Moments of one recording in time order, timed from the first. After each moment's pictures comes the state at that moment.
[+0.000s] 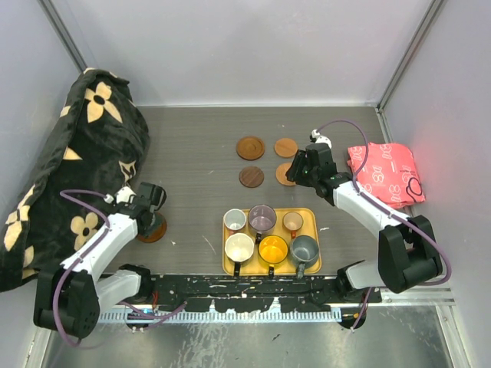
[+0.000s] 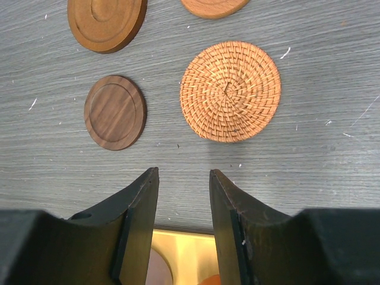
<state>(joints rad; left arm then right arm) -0.24 1.04 0.58 -0.75 -0.45 -1.05 0.35 1.37 0.84 -0.14 0.05 0.54</state>
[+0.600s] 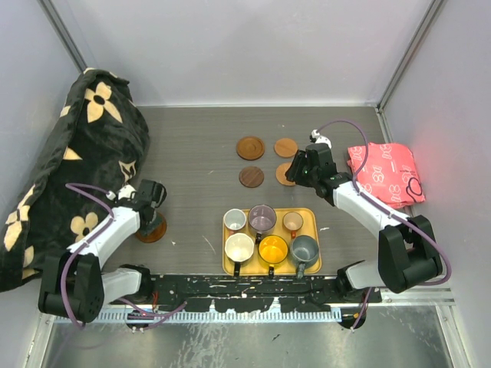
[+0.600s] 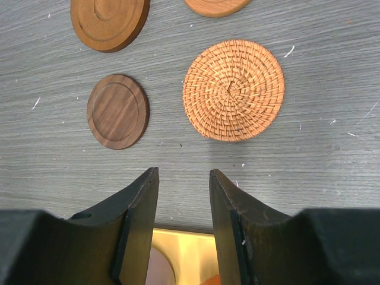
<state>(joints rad) -0.19 1.16 0.57 -0.69 -0.44 -0.98 0.35 1.37 0.83 -0.14 0.04 0.55</state>
